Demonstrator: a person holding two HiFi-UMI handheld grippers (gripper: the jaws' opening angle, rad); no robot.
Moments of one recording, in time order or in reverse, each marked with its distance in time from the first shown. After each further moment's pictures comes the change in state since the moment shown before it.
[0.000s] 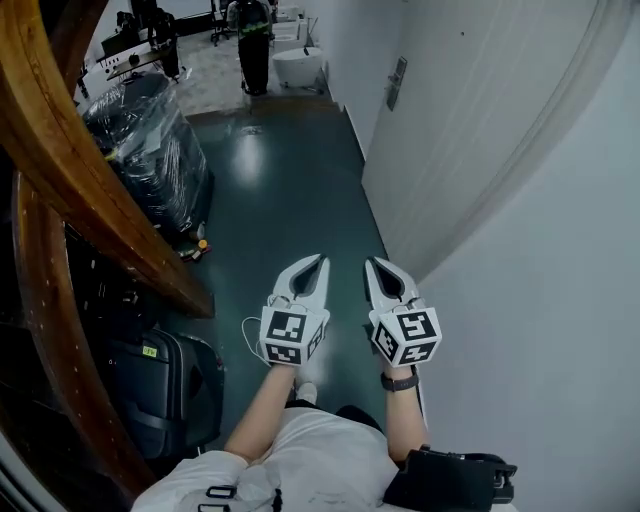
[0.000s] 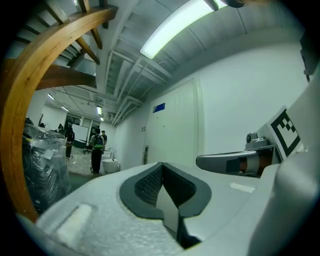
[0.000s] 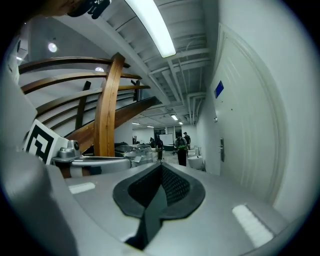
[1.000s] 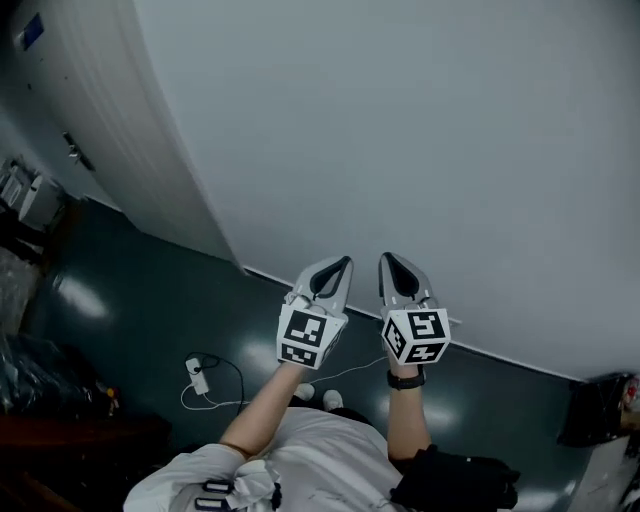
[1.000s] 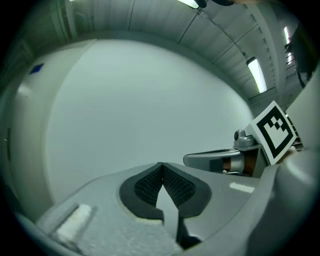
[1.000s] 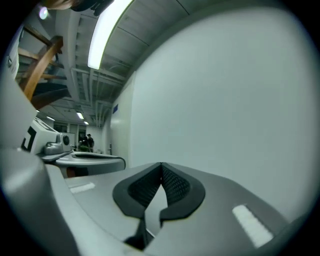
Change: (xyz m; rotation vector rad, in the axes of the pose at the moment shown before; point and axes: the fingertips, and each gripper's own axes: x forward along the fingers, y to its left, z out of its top) left arm -0.132 -0.573 -0.043 0.108 0.103 -1.168; right arm -0.586 -0.107 -0.047 0.128 -0.044 -1.148
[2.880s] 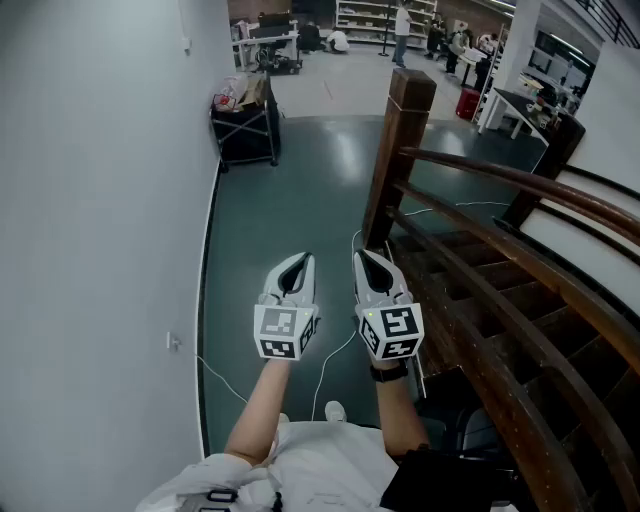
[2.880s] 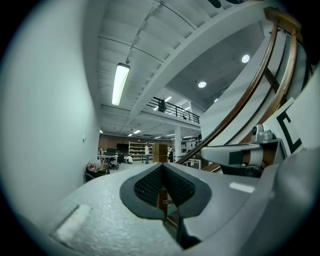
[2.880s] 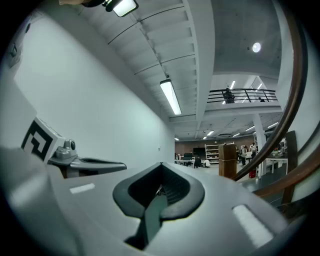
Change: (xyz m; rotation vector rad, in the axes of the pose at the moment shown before) left arm -0.391 -0.705 -0.007 0.088 -0.009 -1.849; right arm -0.835 0.147 -0.065 0.068 -0.145 -1.963
